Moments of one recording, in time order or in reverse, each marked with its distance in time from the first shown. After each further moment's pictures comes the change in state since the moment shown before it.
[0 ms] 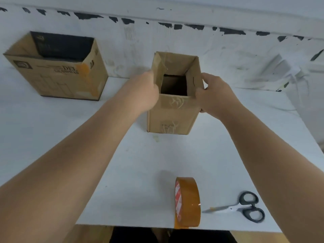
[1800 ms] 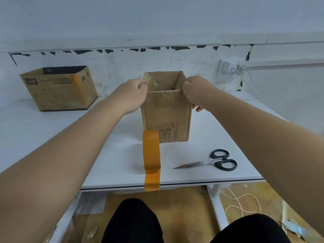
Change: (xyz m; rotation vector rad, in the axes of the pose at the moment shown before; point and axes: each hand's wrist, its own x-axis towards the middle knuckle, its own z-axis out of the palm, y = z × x) left_hand -0.104 0.035 0.091 -0.041 0.290 0.217; right_hand -0.124 0.080 -0.015 -0.008 0.134 -0.029
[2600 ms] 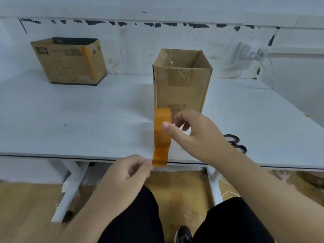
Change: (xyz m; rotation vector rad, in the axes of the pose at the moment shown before) left_hand -0.227 -0.034 0.056 -0.464 -0.115 -0.270; right_hand -0.115 0.047 0.078 0.040 -0.004 -0.480
